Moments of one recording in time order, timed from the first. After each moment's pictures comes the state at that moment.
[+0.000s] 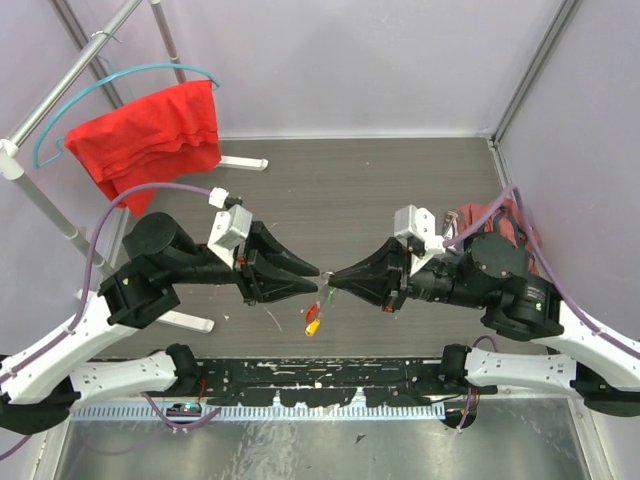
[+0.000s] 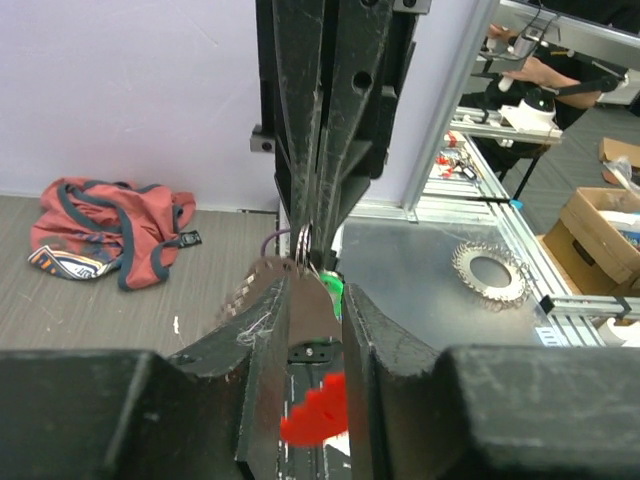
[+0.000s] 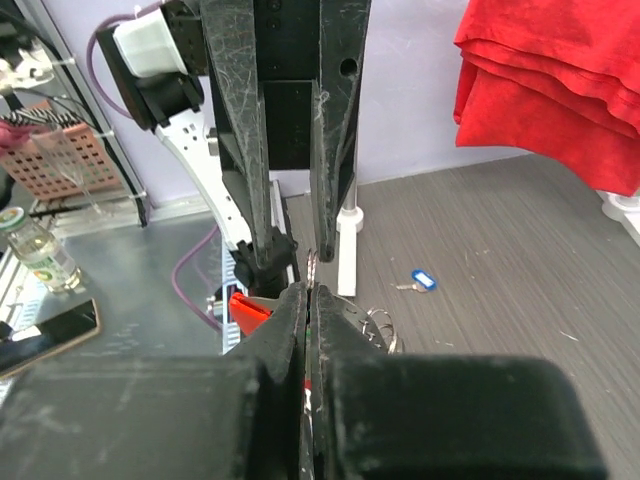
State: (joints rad) left arm -1.03 0.89 1.17 -0.12 0.60 -0.23; right arm 1.21 0.80 1.21 -0.32 -0.19 0.12
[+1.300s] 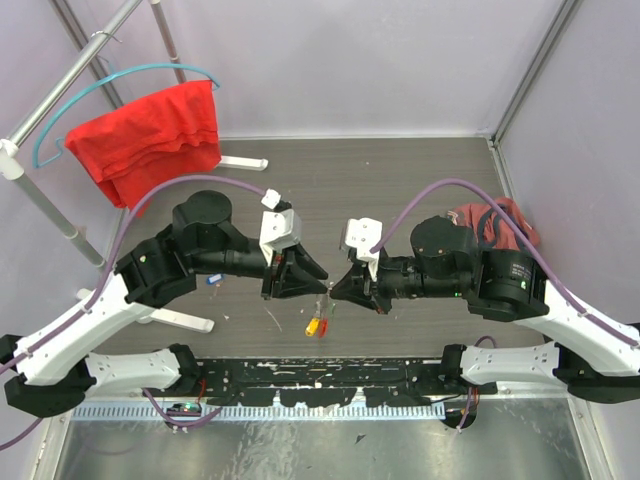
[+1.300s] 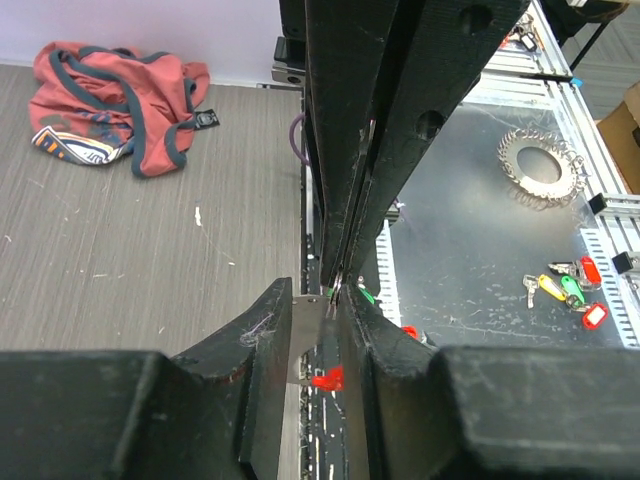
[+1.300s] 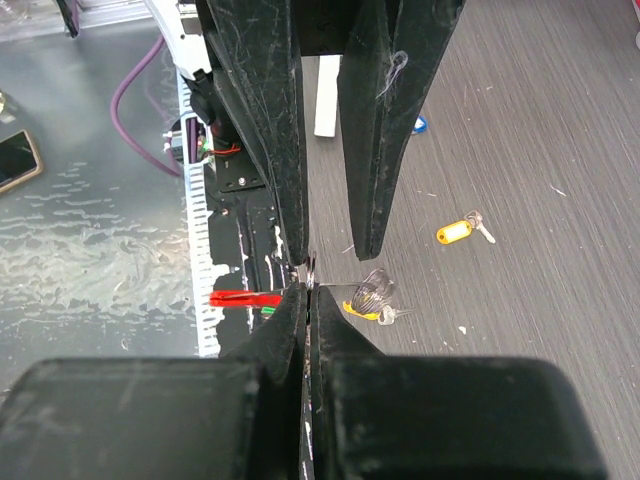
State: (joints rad) left arm -1.03 1.06 1.37 -0.54 0.59 0.01; right arm 1.21 0.99 1.47 -0.84 -0.18 -0.05
